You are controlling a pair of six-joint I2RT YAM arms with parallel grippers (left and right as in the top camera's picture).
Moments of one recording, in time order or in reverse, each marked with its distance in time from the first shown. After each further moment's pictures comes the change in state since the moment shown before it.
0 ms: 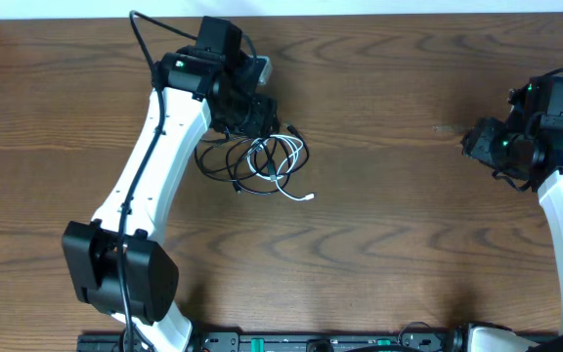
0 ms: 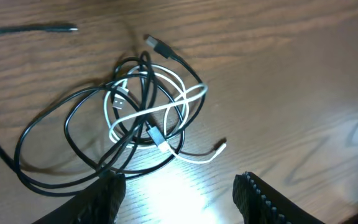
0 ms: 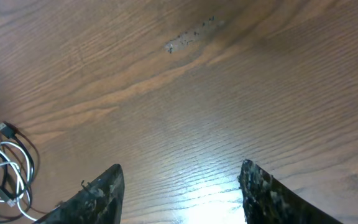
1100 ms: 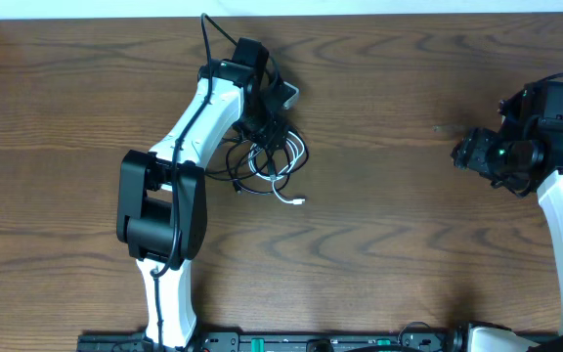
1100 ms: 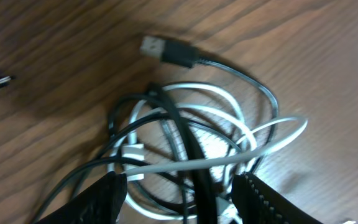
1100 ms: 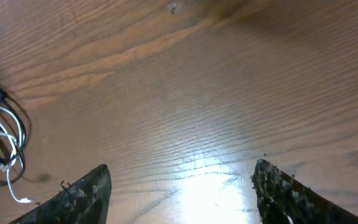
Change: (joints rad) left arm -0.021 0.312 0.000 0.146 -0.056 0.364; right arm 0.006 0.000 0.000 -0.100 -0.043 -0.064
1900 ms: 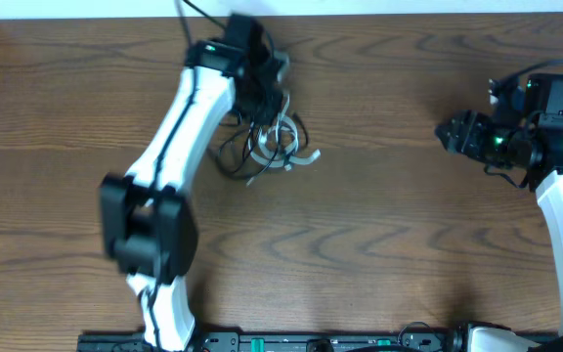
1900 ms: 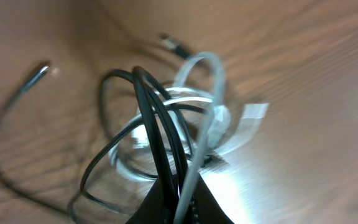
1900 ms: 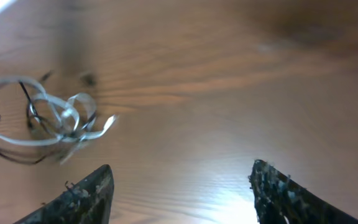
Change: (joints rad) left arm 0.000 -0.127 0.135 -0.080 0.017 -0.226; right arm 0.010 0.000 0.000 0.172 -0.246 -0.019
